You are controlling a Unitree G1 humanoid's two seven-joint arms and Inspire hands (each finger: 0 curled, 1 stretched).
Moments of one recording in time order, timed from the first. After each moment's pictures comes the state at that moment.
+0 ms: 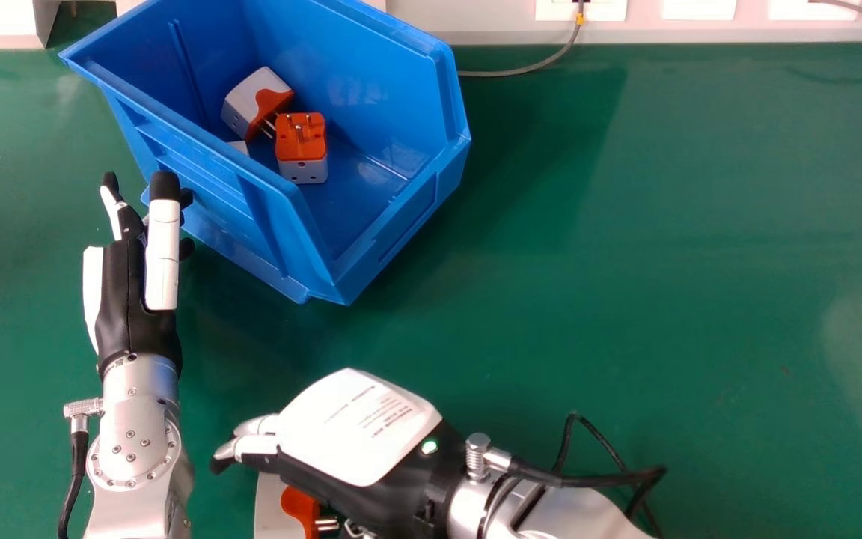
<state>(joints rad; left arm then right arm) -0.34 0.20 0.24 0.83 -0.06 -0.43 0.10 -0.18 -0.19 0.78 0.05 -0.95 -0.13 0.19</state>
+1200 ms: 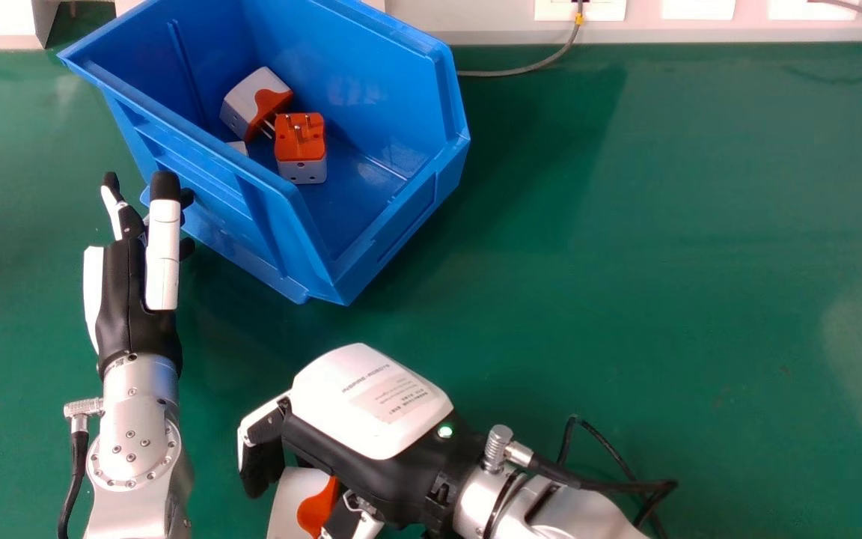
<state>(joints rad) -0.34 0.20 0.24 0.83 -0.06 -0.43 0.09 -0.16 -0.16 0.74 0.11 -0.86 -0.21 0.07</state>
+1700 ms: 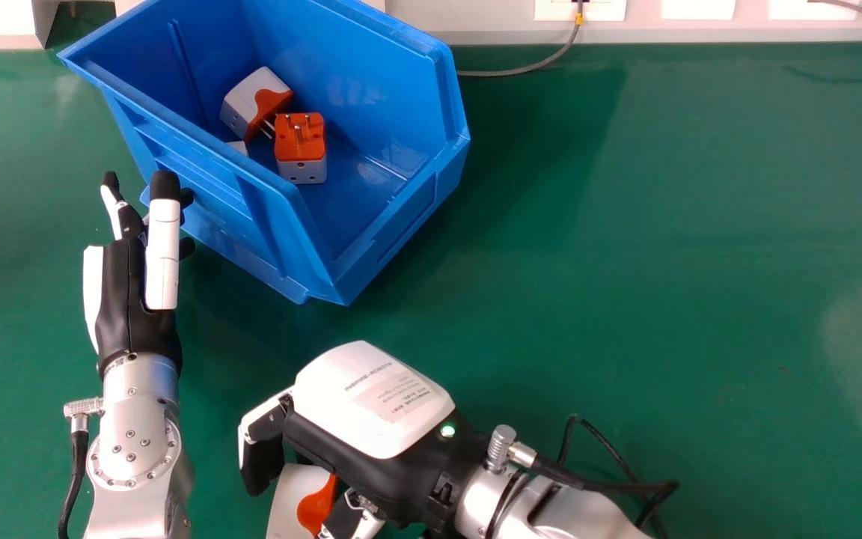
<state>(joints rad) -0.34 0.20 0.24 0.82 -0.06 -0.42 0.10 -0.16 -0.16 0.76 0.12 -0.92 -0.23 0.00</state>
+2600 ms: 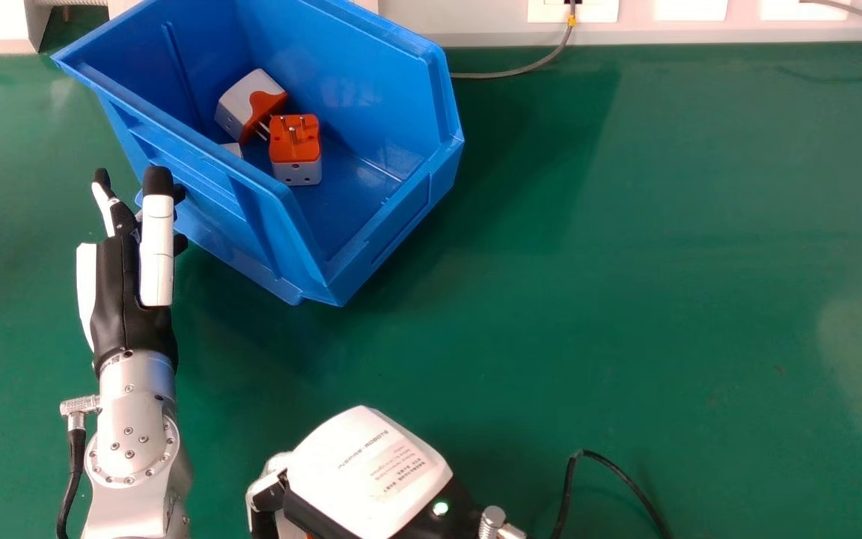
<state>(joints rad) -0.33 0.20 0.24 0.80 -0.06 -0.41 0.11 -0.06 -0.19 0.87 0.12 -1.03 -0.16 -0.08</state>
